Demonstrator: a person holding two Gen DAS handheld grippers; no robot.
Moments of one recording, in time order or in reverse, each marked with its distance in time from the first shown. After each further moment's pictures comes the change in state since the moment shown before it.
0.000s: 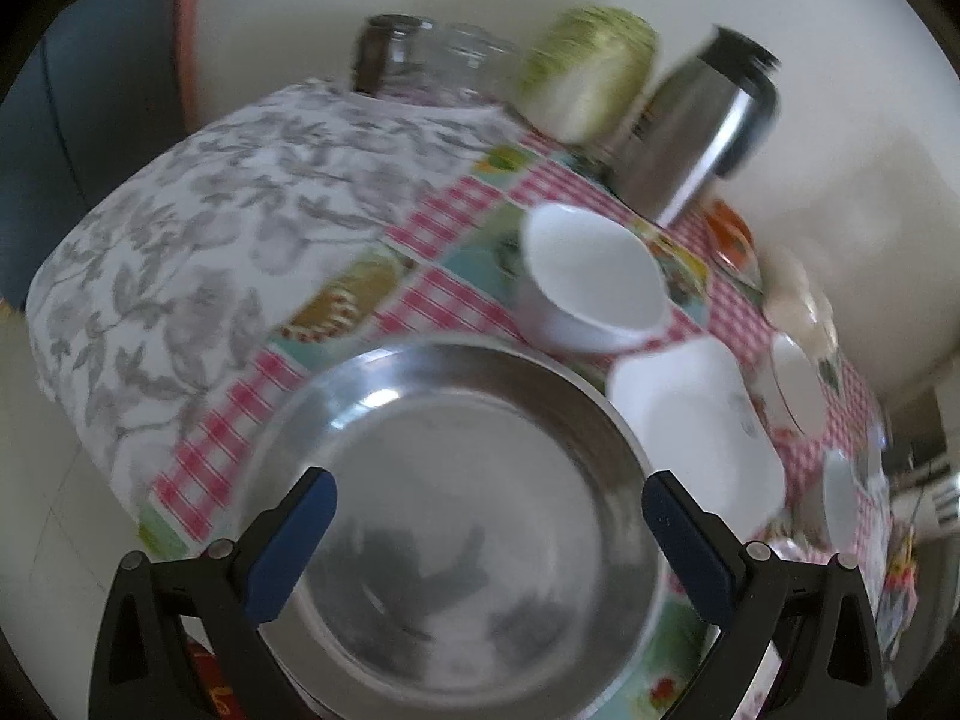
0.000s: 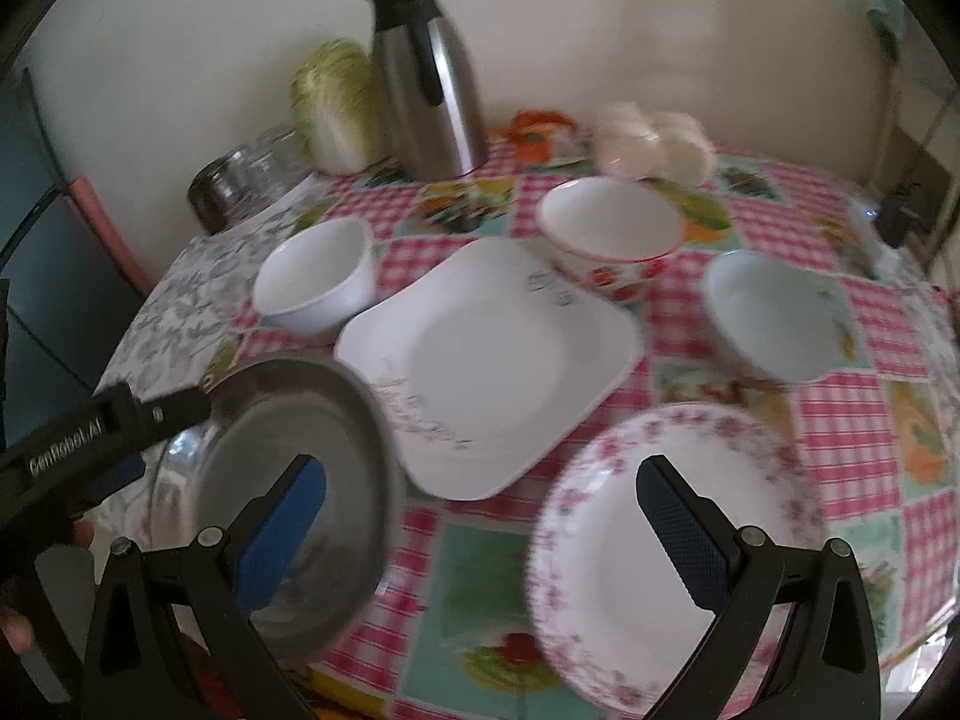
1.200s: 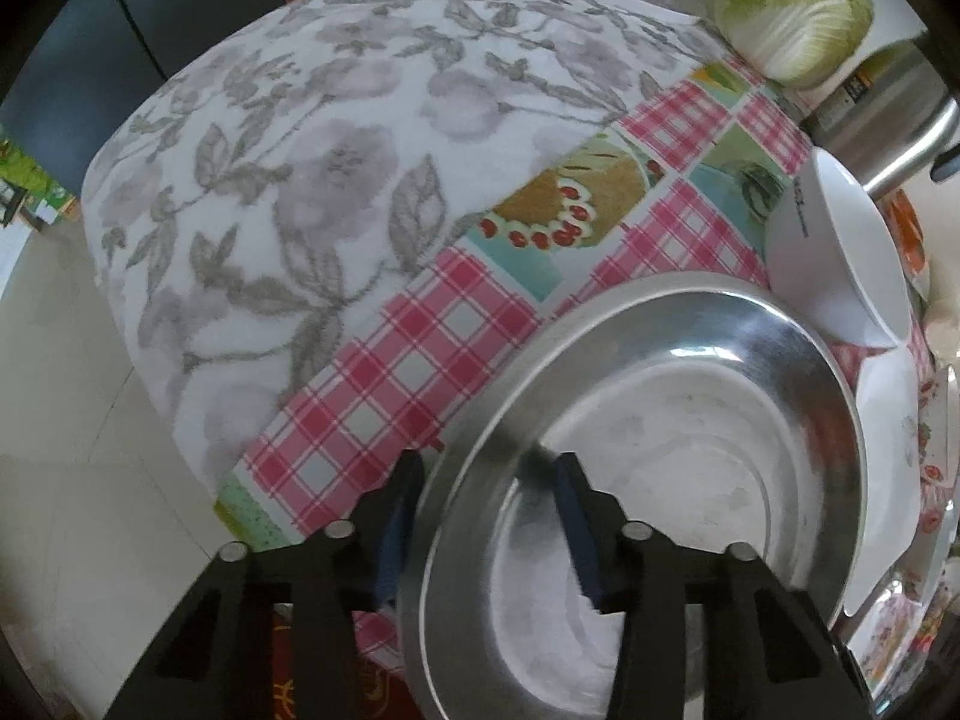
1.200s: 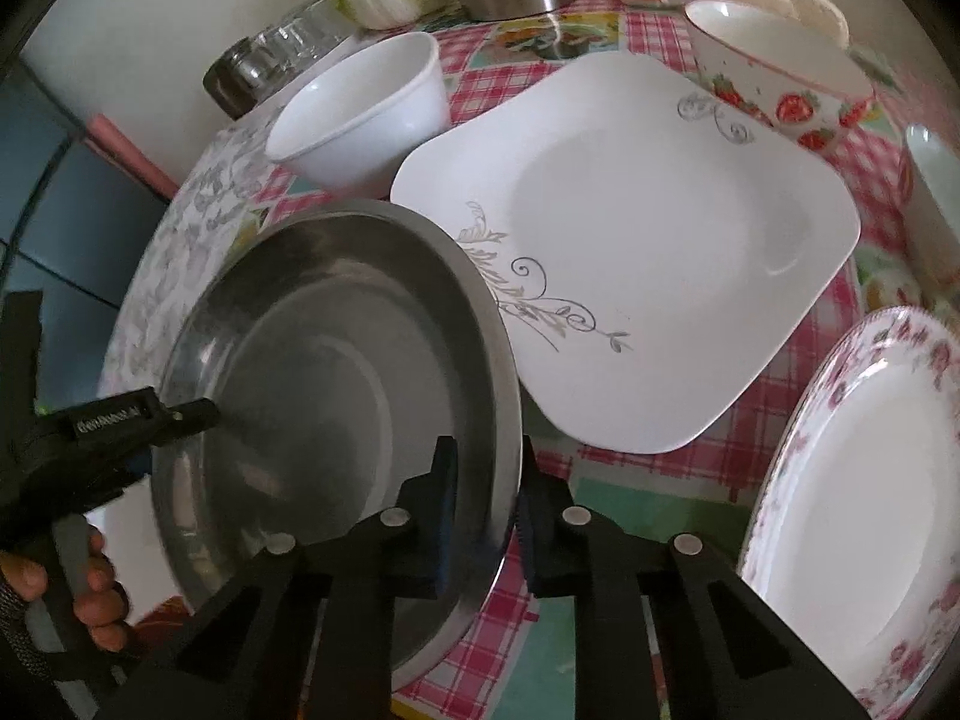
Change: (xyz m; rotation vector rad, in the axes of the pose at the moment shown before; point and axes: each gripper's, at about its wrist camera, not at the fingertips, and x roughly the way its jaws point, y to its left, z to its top) left arm 0.069 0.086 0.002 -0.162 0.249 0.236; right arm 0.086 0.032 -0.016 -0.030 0.264 0.129
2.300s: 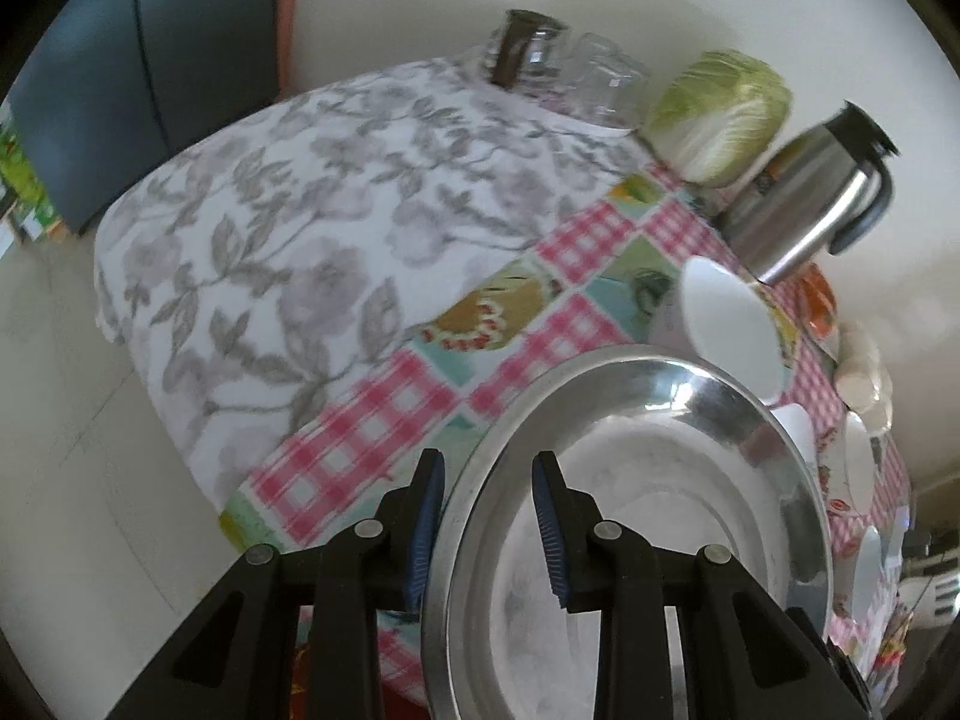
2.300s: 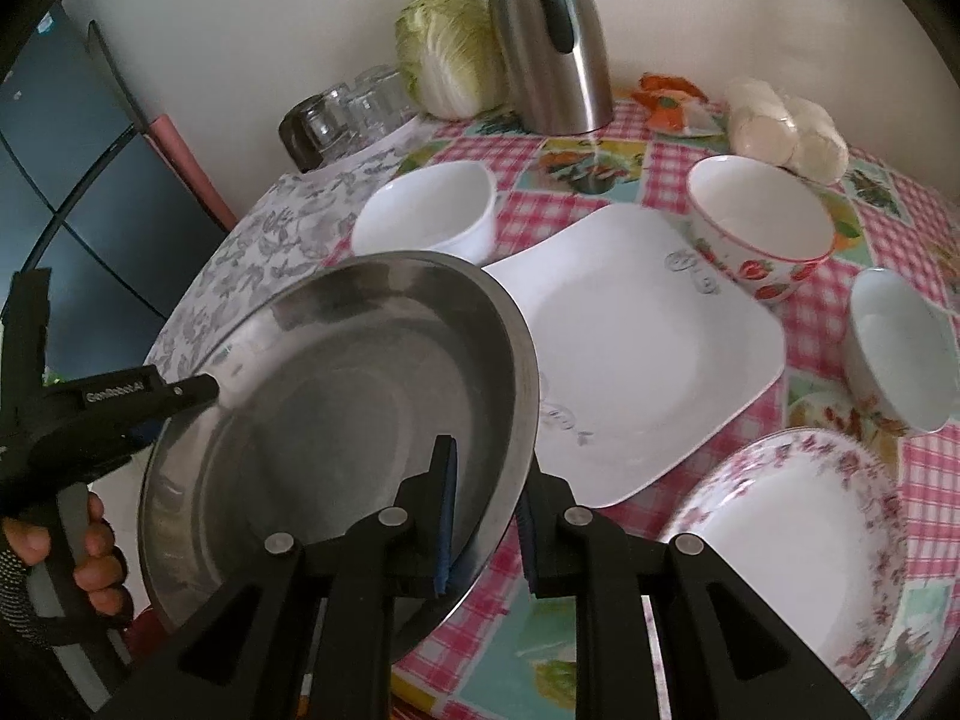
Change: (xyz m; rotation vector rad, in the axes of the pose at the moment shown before) left arm -0.079 -0.015 -0.012 -0.005 -0.220 -0.148; right arm -0.076 -0.010 0.007 -0.098 -0.180 0.042
